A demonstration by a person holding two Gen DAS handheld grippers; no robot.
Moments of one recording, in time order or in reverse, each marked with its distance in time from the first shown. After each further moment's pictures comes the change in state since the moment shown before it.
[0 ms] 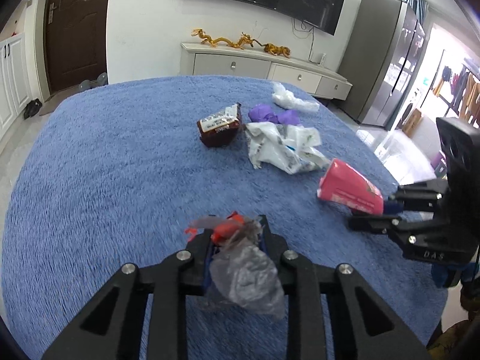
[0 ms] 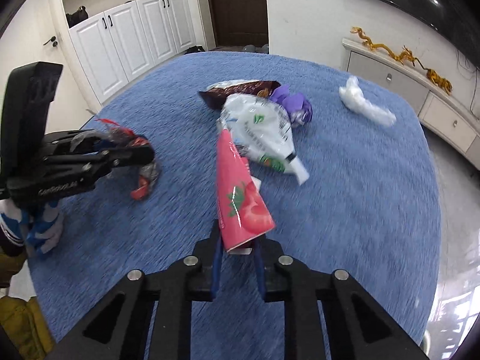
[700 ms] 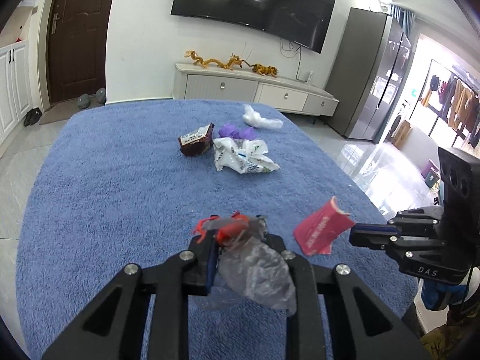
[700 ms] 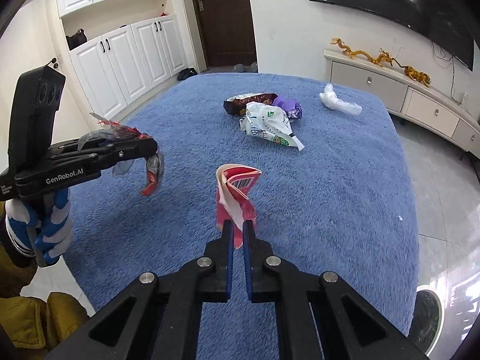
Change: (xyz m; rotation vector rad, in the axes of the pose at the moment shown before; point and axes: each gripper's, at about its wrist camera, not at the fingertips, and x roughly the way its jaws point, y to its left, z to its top) left arm -0.085 -0.041 -0.021 0.007 -0.096 -0.026; right arm -0.075 0.038 -0.046 0.072 -0.108 -0.016
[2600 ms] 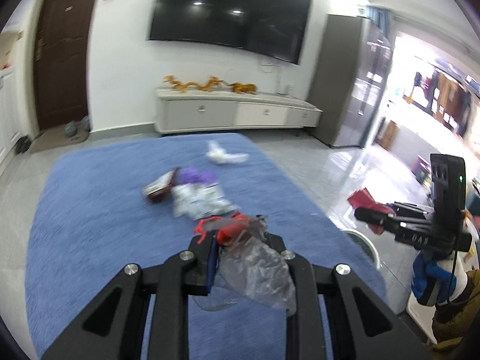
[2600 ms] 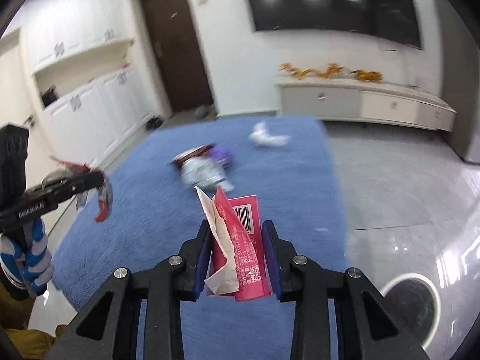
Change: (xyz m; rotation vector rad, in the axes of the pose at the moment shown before) left arm -0.014 -0.073 0.056 0.103 -0.068 -0.064; right arm -0.094 -0.091 -0.011 0.230 -0.228 -0.144
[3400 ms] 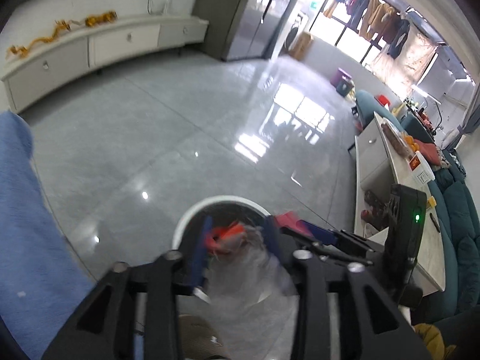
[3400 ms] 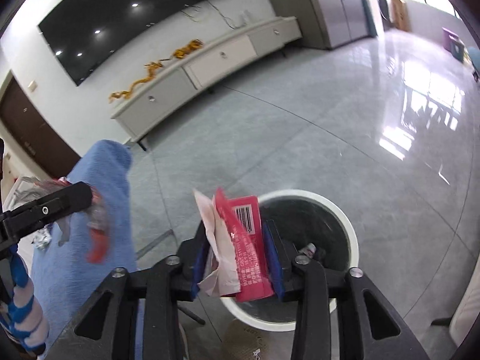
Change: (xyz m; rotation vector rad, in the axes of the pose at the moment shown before) left arm 0.291 -0.343 0.010 0.199 0.437 -0.421; right arm -0.059 -0.292 -0.136 0.631 0.032 -0.349
